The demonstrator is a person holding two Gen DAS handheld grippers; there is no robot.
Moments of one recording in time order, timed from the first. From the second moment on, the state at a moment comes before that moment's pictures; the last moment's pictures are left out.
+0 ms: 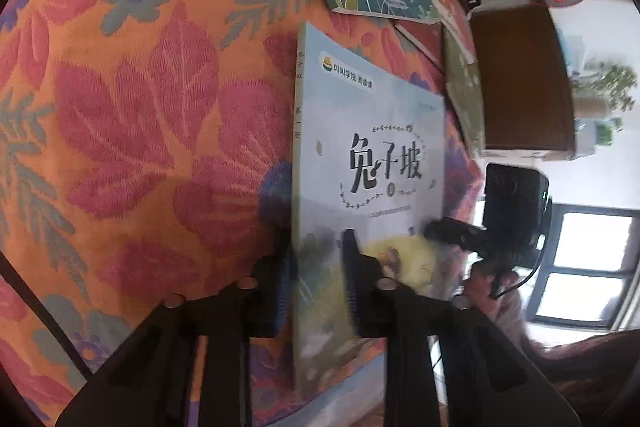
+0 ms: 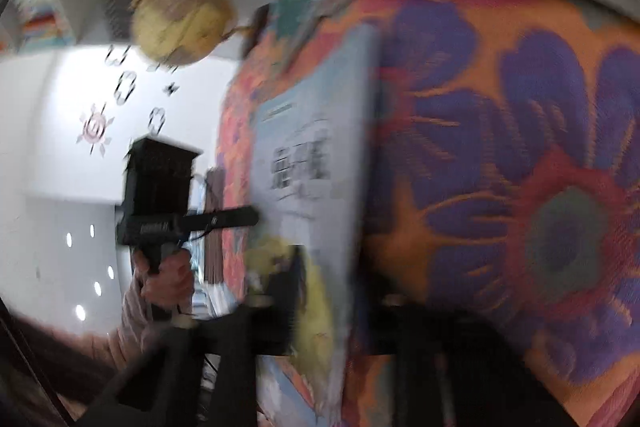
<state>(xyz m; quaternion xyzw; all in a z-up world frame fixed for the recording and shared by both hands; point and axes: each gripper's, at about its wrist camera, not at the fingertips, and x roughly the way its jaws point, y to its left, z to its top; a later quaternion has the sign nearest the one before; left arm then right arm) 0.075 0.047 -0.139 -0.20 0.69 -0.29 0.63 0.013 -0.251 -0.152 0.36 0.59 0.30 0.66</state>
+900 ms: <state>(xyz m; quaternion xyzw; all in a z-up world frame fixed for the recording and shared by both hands) 0.049 0.013 -0.092 -0.05 0.64 -0.23 0.73 0.008 -0.215 -0.114 0.28 0.59 0.27 0.70</state>
